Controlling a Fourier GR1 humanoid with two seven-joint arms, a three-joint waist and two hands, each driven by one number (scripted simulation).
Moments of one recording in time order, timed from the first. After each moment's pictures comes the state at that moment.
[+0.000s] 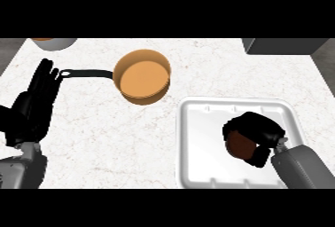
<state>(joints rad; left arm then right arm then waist) -0.19 0.26 0.07 -1.67 0.12 0.17 0.26 -0.29 -0.39 0.30 -1.31 0.95 0.45 -0.38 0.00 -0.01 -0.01</state>
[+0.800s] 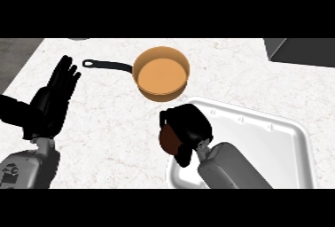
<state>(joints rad) -0.24 0.23 0.01 -1.64 0.12 0.13 0.25 -0.47 -0.01 0.53 -1.41 0.90 0.33 0.35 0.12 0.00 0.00</state>
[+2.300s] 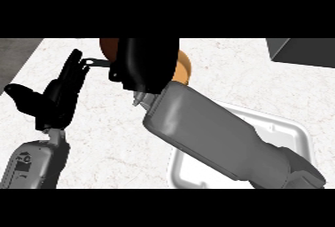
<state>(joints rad) -0.31 0.20 0.00 -1.58 0.09 0.15 0.24 -1.21 -0.01 0.56 -1.22 0.97 -0.30 1.16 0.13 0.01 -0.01</state>
